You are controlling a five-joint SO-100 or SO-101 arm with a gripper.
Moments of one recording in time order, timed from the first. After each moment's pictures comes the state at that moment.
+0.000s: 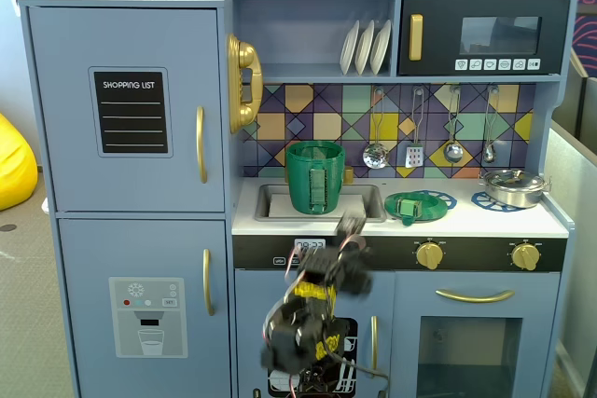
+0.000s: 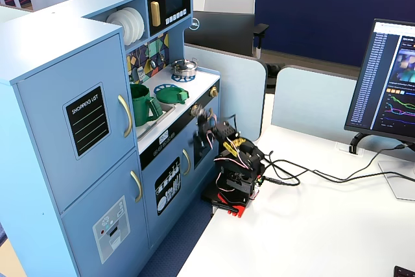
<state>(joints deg) 26.0 160.1 148.1 42.3 -92.5</state>
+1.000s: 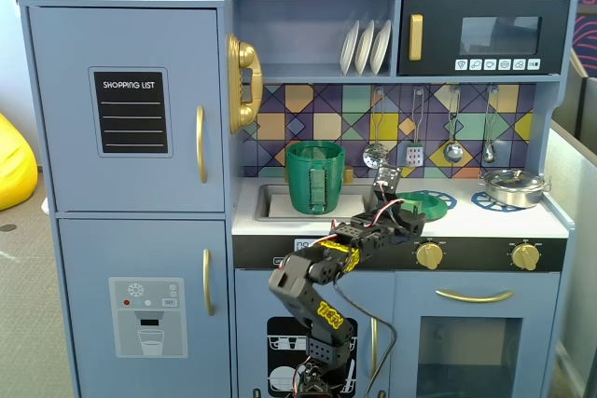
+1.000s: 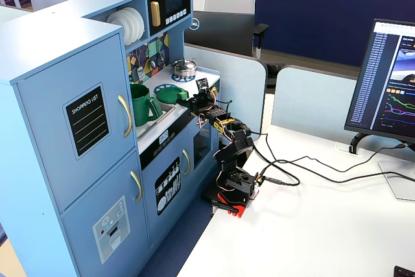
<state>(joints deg) 34.3 127.6 133.3 -5.5 -94.7</state>
